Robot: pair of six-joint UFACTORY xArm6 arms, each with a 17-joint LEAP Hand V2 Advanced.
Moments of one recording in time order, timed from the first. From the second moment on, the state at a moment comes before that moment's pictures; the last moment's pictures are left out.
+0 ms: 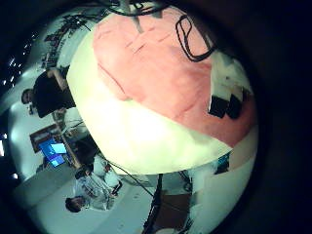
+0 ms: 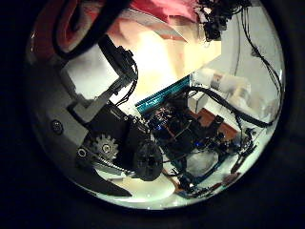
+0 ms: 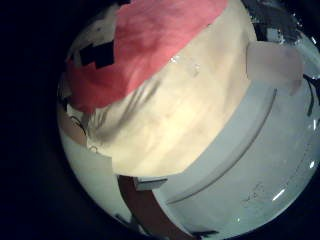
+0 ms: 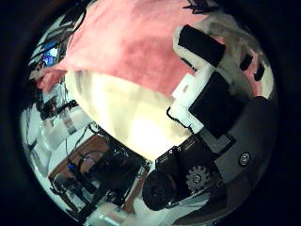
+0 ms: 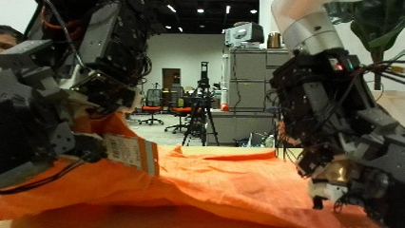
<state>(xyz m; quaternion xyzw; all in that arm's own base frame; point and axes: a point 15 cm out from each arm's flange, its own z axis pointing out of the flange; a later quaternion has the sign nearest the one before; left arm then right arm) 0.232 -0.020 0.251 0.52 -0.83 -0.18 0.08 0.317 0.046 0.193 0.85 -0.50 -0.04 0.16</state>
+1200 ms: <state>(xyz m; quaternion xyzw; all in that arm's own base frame) 0.230 -0.006 0.303 0.52 -0.83 -0.19 0.10 0.250 0.064 0.149 0.84 -0.53 -0.04 0.10</state>
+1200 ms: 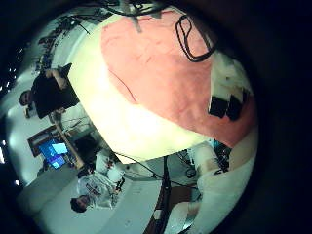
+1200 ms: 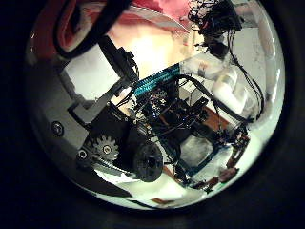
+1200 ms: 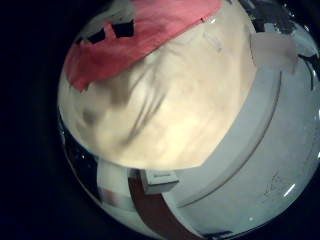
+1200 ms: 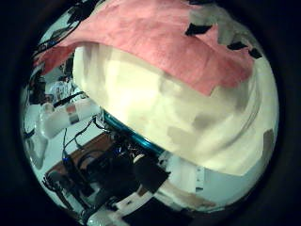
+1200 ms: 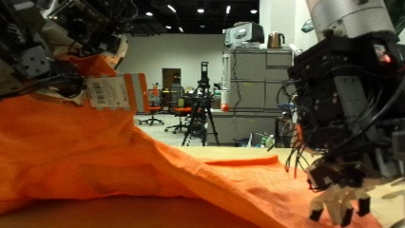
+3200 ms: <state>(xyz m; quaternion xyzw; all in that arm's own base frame) 0.341 0.005 0.353 0.52 -0.82 -0.21 0.10 0.380 0.077 0.295 0.81 -0.58 0.05 0.06</state>
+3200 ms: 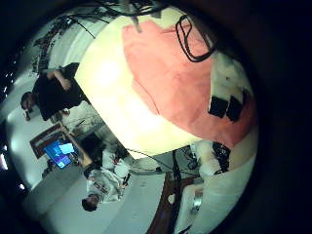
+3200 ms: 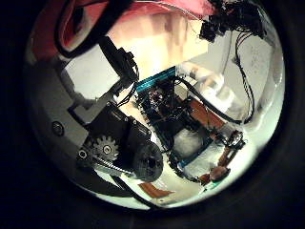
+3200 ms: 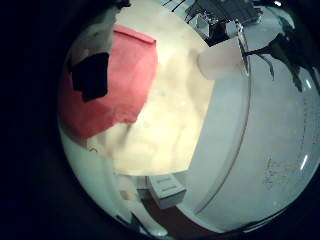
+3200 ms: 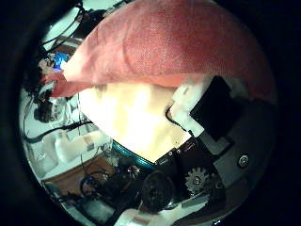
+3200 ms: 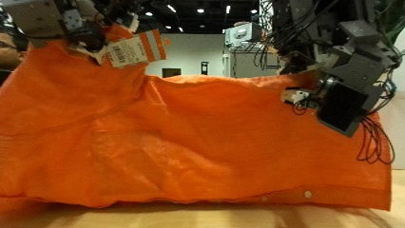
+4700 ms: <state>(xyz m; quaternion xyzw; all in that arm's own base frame) 0.596 0.076 0.226 0.70 -0.71 -0.02 -0.01 0.652 0.109 0.251 0.77 -0.62 0.13 -0.05</state>
